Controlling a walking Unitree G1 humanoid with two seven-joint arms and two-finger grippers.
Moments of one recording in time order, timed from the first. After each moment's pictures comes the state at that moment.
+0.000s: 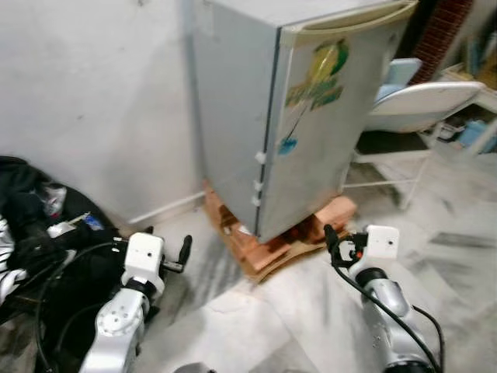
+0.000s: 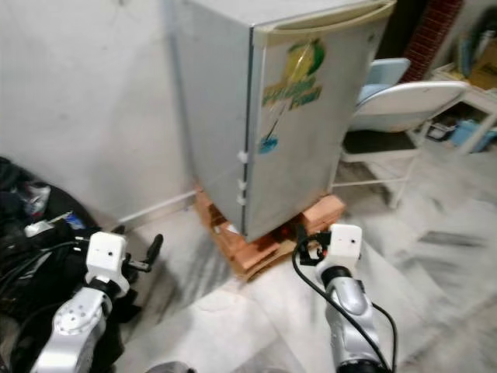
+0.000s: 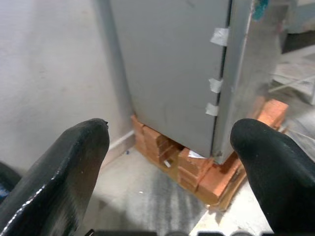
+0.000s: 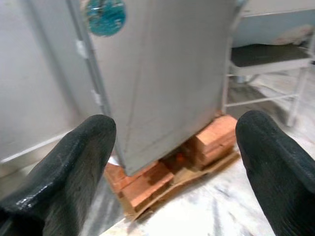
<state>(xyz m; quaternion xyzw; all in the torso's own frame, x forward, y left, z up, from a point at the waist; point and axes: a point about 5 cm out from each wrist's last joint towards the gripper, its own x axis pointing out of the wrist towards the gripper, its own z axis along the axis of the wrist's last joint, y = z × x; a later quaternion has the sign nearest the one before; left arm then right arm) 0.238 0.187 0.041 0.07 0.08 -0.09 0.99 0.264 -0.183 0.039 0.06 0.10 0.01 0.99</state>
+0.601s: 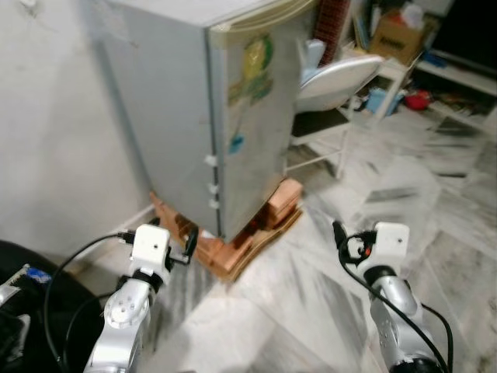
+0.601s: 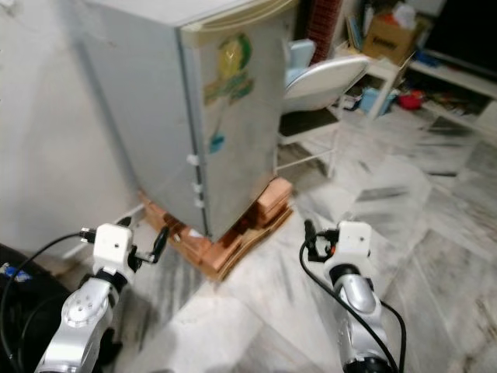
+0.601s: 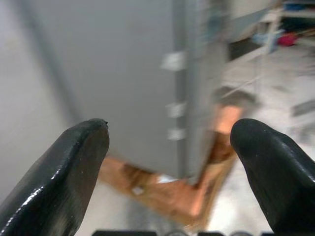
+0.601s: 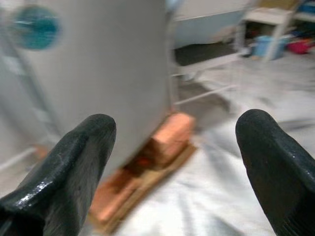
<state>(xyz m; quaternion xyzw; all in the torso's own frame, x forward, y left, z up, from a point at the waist) 0.241 0.183 0.043 0.08 0.07 -0.10 0.99 0.265 -0.185 0.041 0.05 0.09 0.00 0.99</state>
